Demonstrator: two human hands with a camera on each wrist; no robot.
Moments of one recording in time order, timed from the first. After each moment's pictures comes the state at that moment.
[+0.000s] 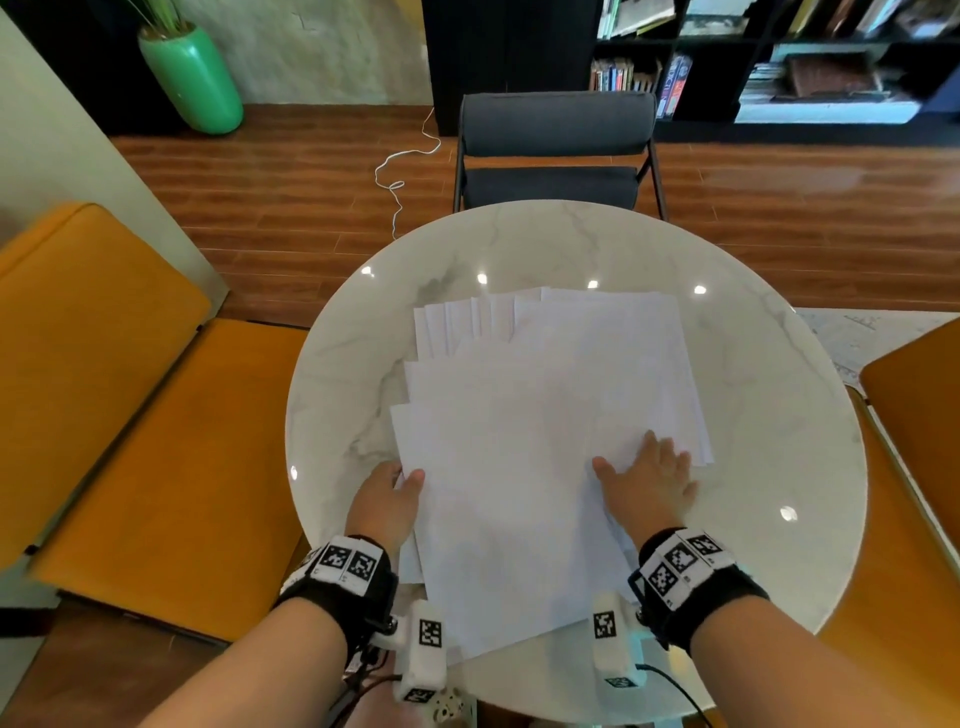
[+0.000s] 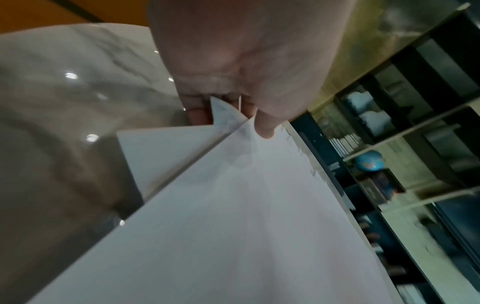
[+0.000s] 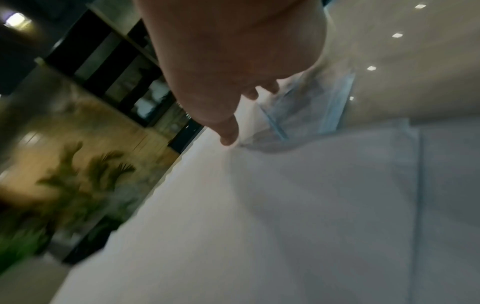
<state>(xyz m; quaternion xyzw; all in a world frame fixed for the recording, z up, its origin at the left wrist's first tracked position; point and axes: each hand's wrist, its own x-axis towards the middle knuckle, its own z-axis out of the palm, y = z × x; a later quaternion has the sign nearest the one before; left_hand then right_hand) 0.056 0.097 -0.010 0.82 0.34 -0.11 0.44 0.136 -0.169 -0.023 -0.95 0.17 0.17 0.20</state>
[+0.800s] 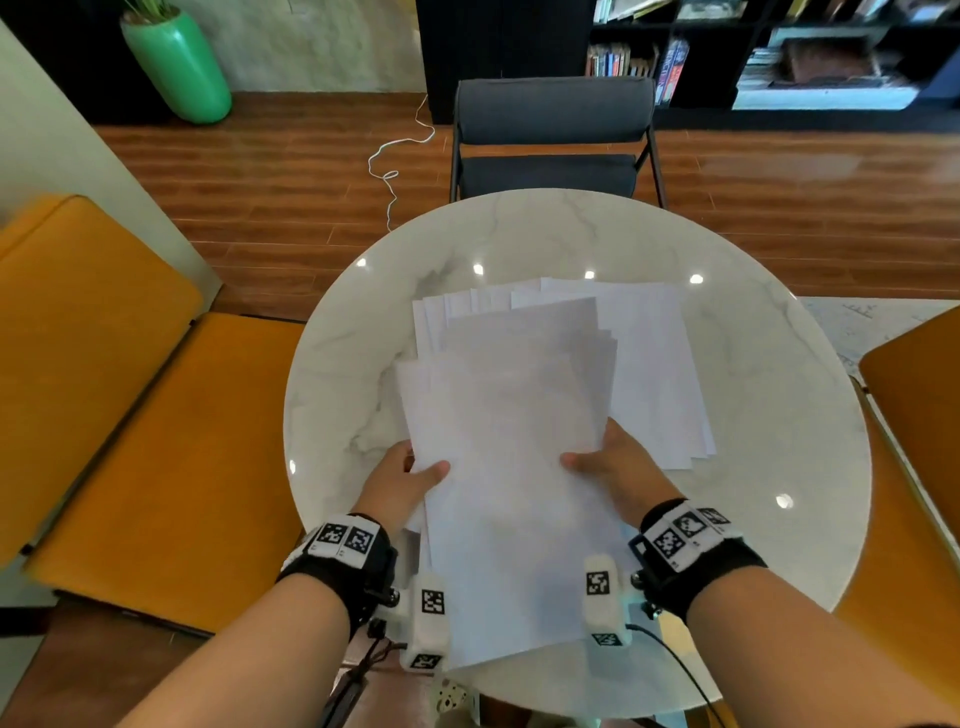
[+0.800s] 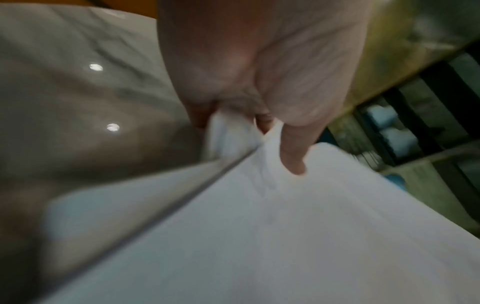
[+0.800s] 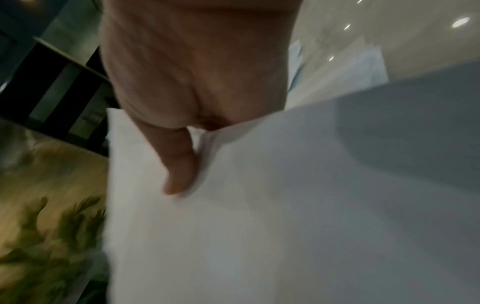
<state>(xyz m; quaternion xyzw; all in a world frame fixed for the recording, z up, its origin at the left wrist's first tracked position) 0.072 0.103 -0.010 0.74 0.30 -0.15 0.59 0.145 -0.152 -0.014 -0.67 0.08 0.28 0.68</state>
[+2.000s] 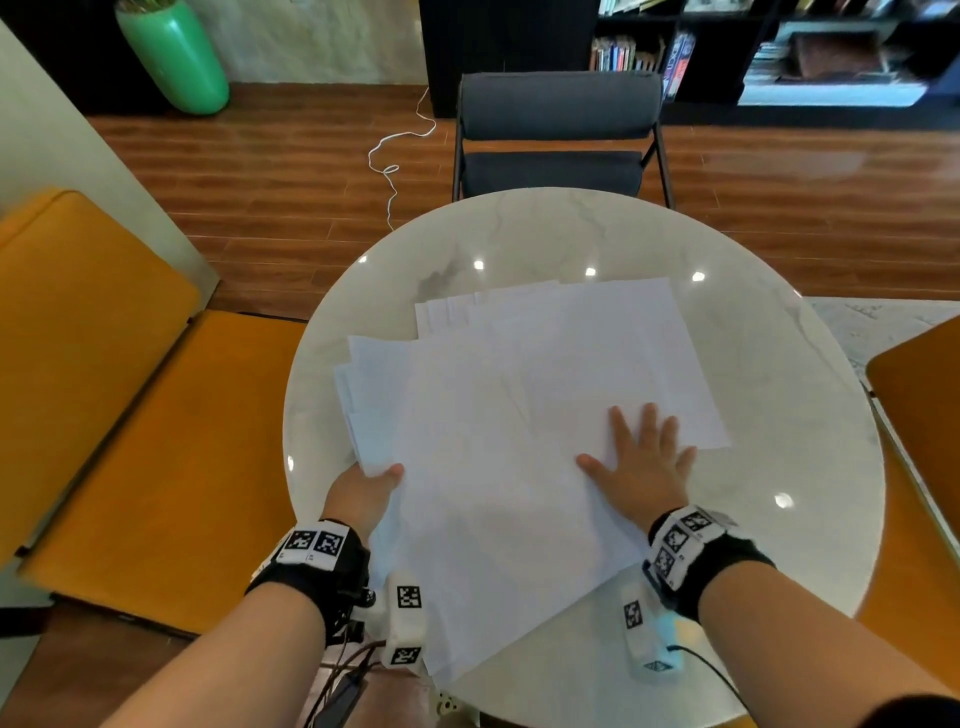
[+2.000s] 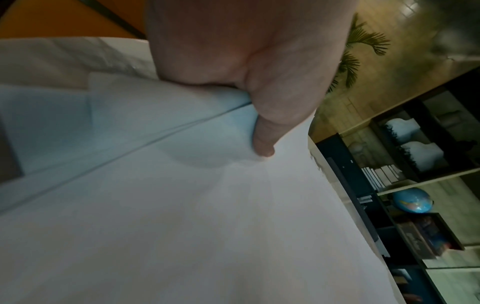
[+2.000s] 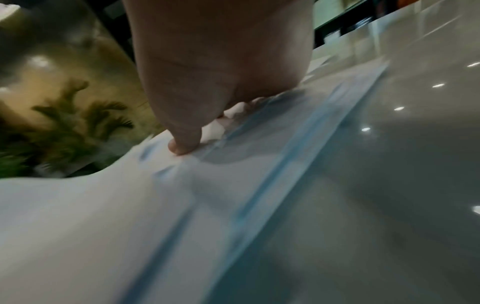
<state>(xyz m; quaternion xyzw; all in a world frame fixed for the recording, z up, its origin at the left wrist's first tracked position) 0.075 0.134 -0.015 0.74 0.43 -0.10 0.51 0.161 -0.167 -0.039 -0.97 0.00 0.21 0.09</state>
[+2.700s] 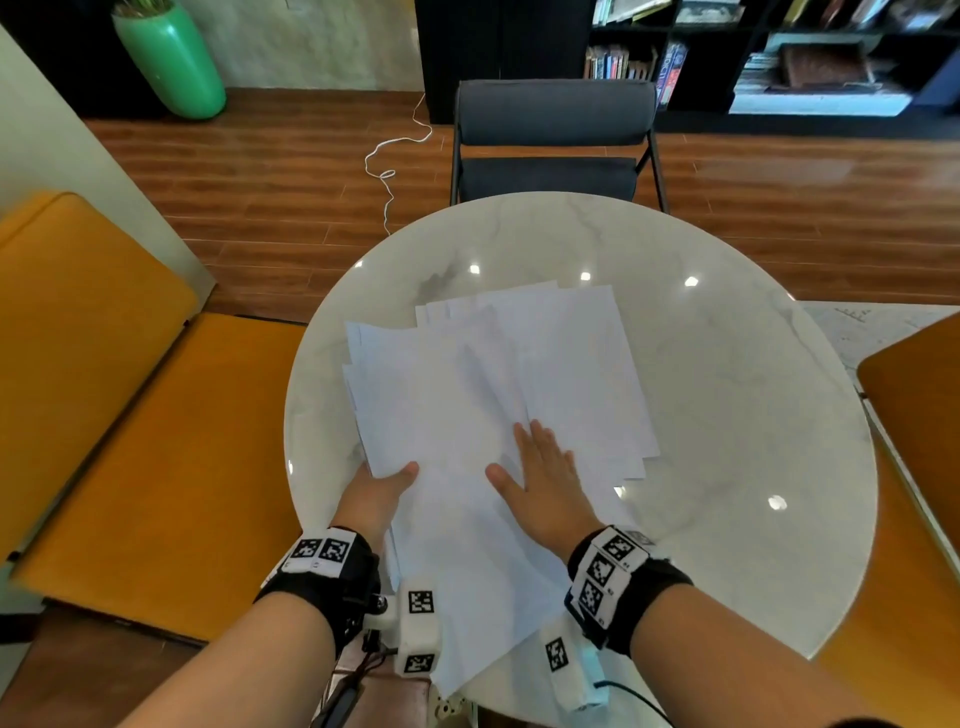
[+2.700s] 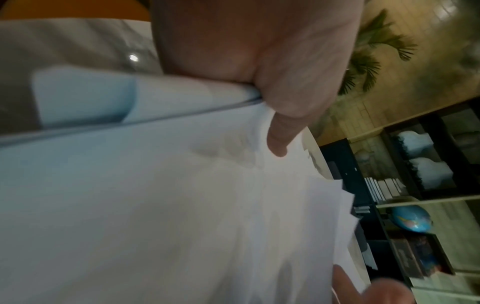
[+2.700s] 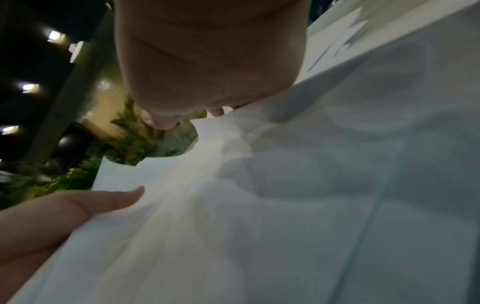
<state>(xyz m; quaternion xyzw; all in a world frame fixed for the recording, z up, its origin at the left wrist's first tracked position) 0.066 0.124 -0.013 0.64 0.41 -0.09 0.64 0.114 -0.080 -0.019 -0.92 -0.12 0.25 0.26</state>
